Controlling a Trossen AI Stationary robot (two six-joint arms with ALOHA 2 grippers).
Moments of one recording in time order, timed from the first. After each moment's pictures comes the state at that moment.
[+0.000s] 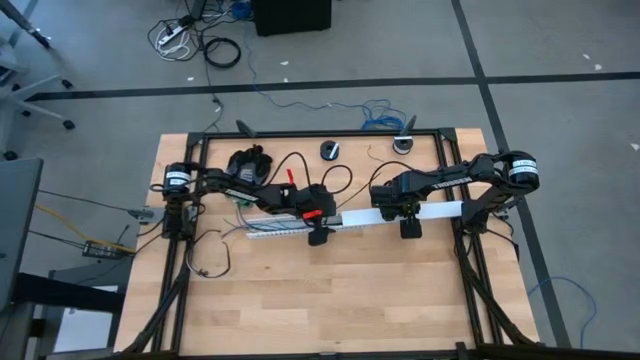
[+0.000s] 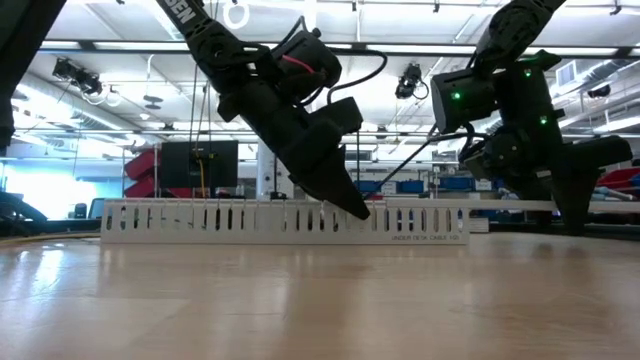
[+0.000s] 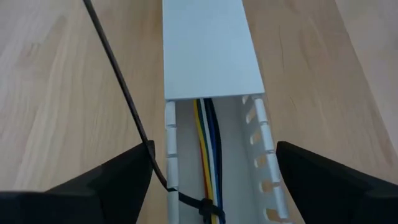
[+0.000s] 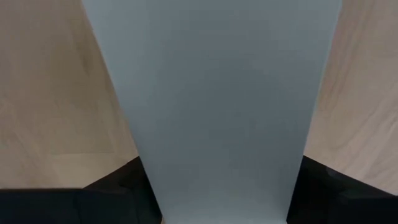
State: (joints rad) left arm 0.08 1.93 1.09 0.08 0.08 0.05; right arm -0.14 1.55 0.82 -0.98 0.08 -0.10
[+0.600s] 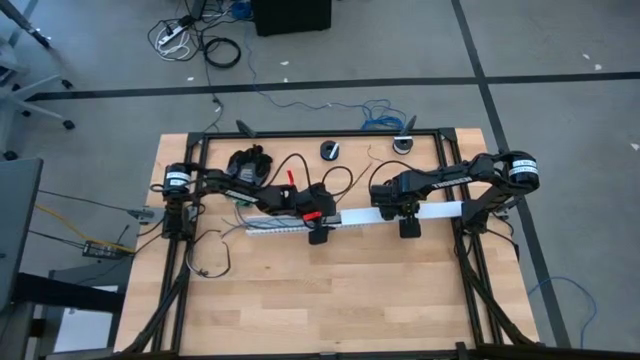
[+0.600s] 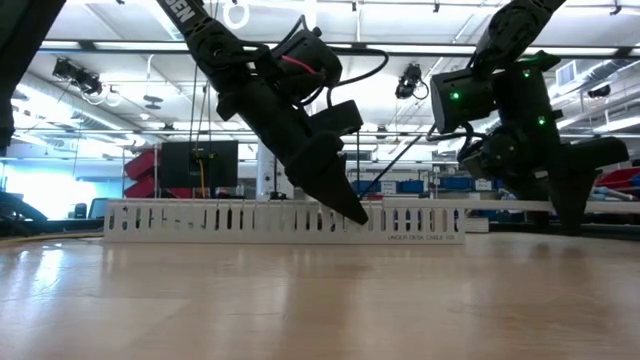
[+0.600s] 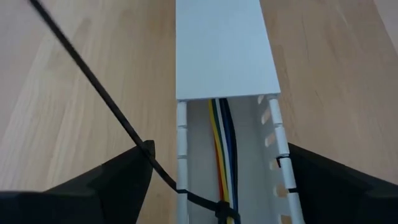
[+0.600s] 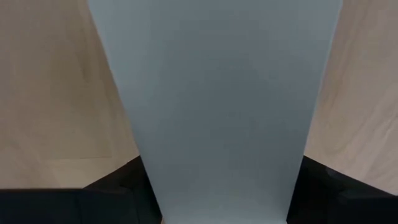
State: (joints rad) left arm 0.08 1.93 1.09 0.08 -0.01 0.08; right arm -0.14 1.55 0.82 -0.97 0.08 -0.10
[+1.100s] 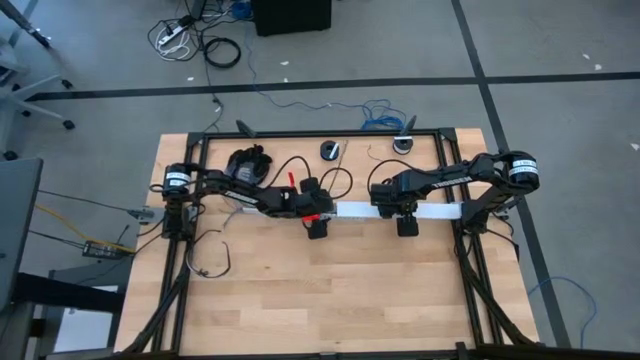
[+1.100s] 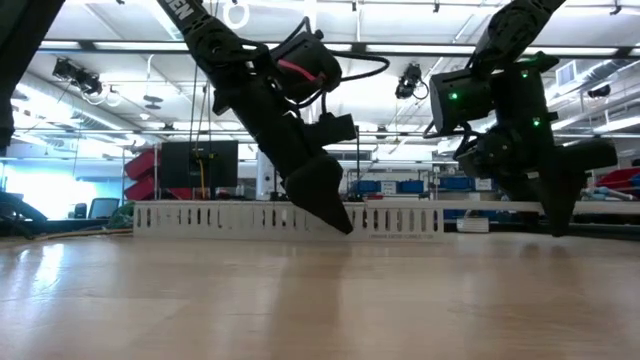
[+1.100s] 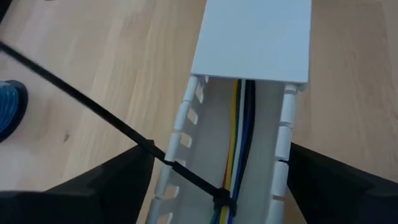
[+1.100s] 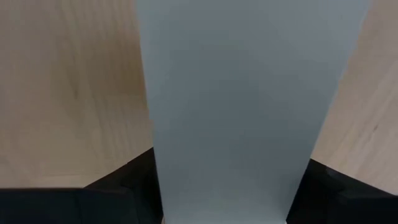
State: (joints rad) left arm 0.07 1.93 1.09 0.00 -0.28 0.07; right arm -0.14 1.55 0.82 -0.96 0.08 -0.10
